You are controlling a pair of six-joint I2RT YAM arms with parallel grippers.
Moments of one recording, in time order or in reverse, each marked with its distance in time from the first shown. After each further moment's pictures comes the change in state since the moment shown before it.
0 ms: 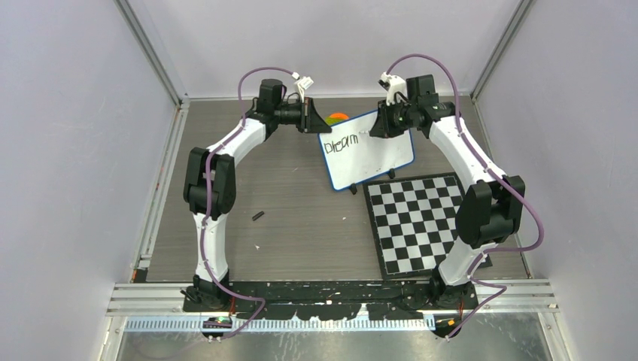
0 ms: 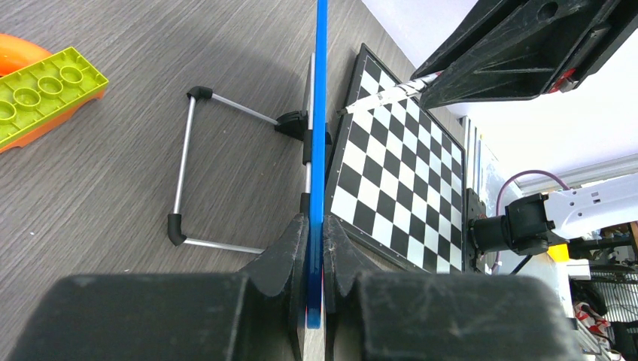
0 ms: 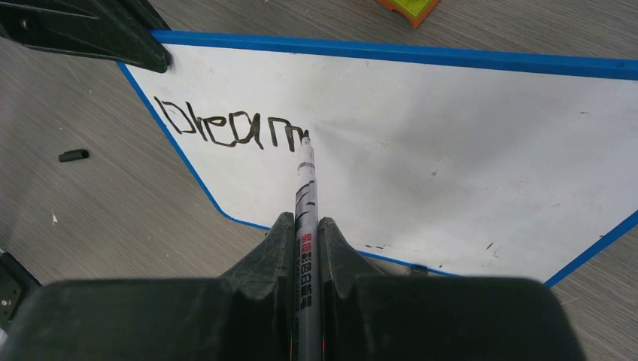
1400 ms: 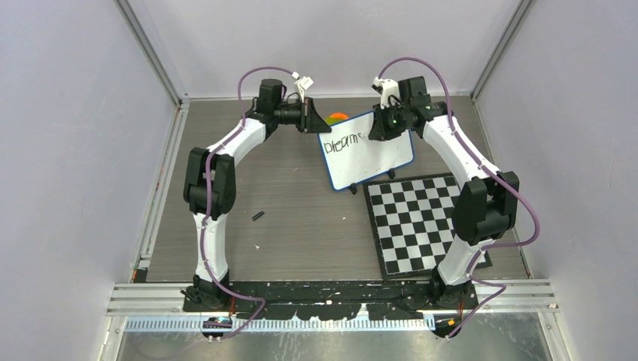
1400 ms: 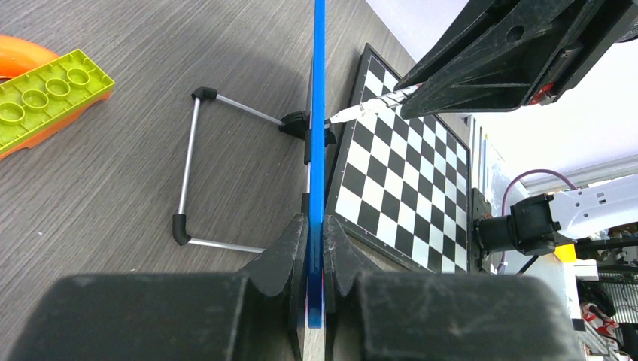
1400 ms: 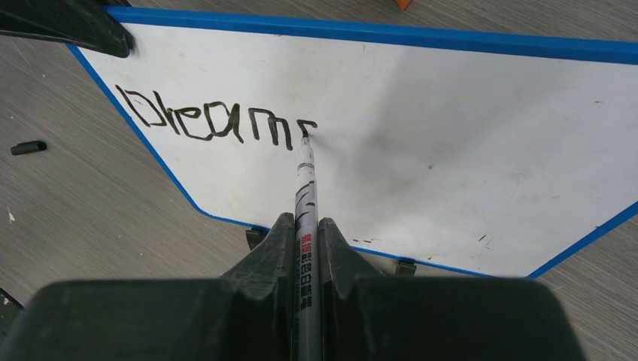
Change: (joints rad) left arm 0.000 0.000 0.001 -0.002 -0.006 0.013; right arm 0.035 0.035 0.017 -0.026 0.089 -0.034
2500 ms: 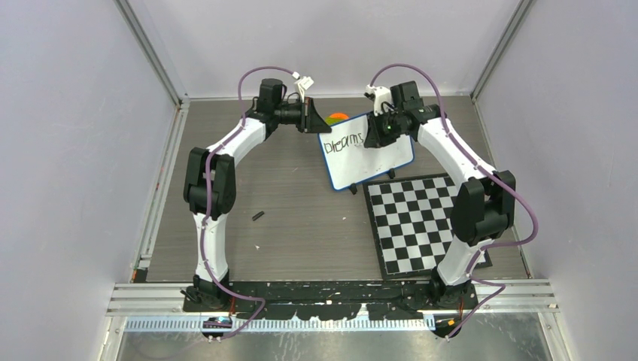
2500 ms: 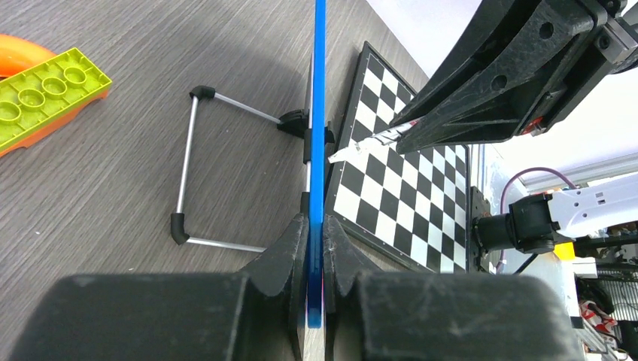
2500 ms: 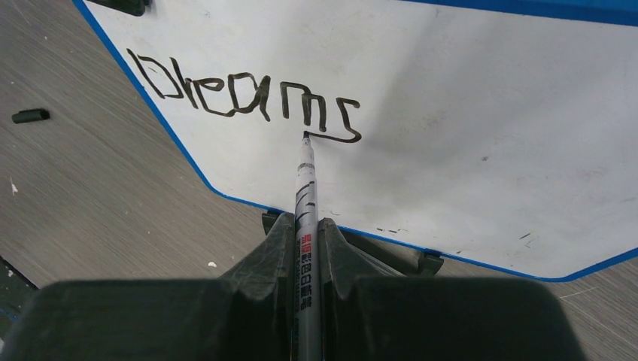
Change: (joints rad) left arm -0.001 0.000 0.006 -0.016 0.001 0.005; right arm 0.039 0.000 -0.027 -0.035 0.005 -0.016
